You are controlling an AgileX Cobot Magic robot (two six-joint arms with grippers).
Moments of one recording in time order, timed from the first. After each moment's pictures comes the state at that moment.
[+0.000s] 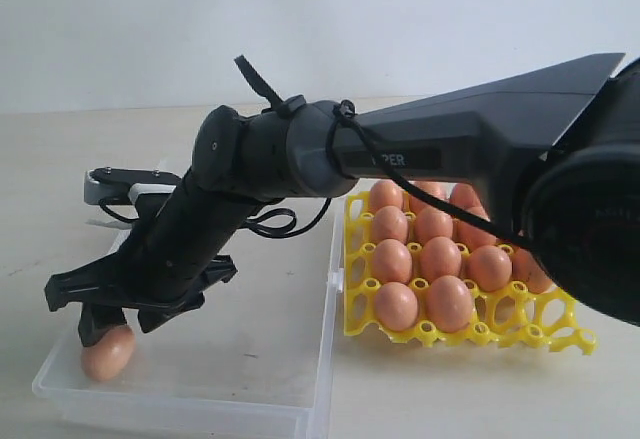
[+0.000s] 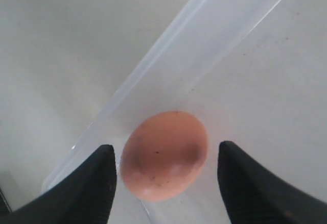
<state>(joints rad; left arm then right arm) -0.05 0.01 0.00 -0.19 0.37 0.10 0.86 2.30 -1.69 0.75 0.73 -0.22</state>
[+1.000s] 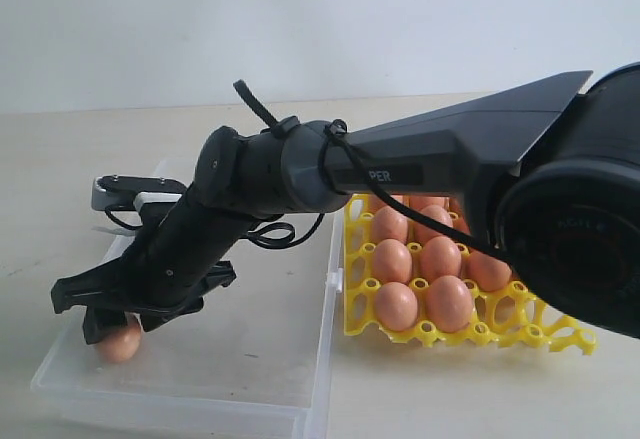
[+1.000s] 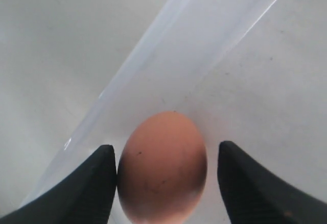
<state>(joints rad) -0.05 0.01 0.00 -0.19 0.37 0.10 0.86 2.34 -1.69 0.79 0.65 -0.25</state>
